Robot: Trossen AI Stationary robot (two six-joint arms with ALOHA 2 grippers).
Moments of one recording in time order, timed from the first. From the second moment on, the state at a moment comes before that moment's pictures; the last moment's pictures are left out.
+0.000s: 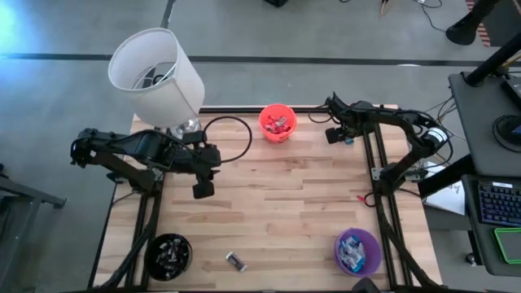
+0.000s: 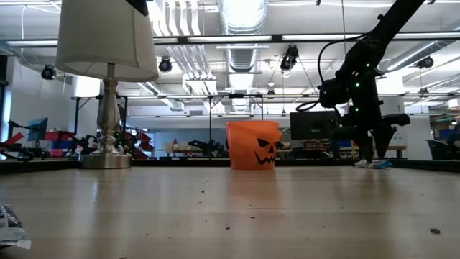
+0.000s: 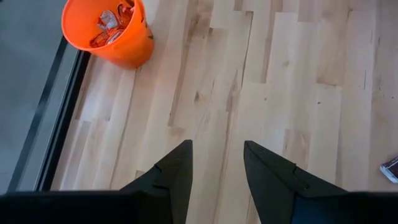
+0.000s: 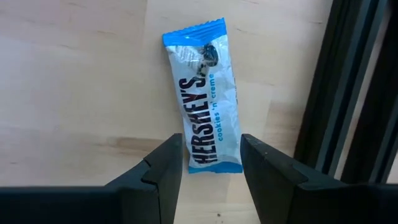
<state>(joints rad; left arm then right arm) -0.21 1.34 1.54 -1.27 -0.36 -0.27 -0.91 1.58 0.86 -0.80 0.26 0.46</state>
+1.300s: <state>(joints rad) -0.21 1.34 1.54 -1.27 -0.40 -0.24 -0.90 1.64 0.86 -0.79 0.24 0.52</state>
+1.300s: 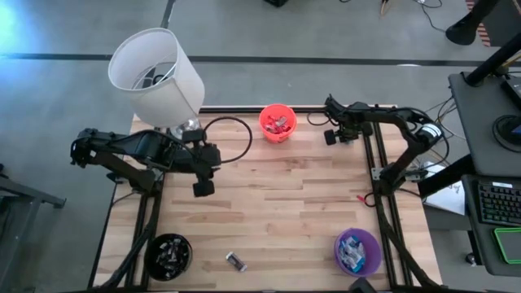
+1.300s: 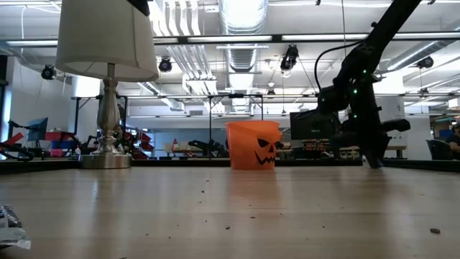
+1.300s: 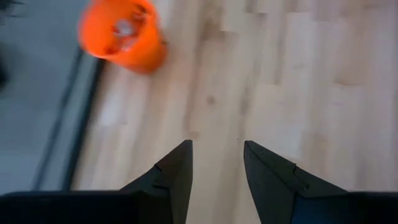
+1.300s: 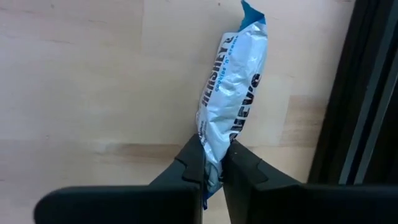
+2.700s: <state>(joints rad) -0.20 1.34 1.54 -1.42 -0.74 -0.22 -0.23 0.91 1.01 -1.20 -0.10 1.05</state>
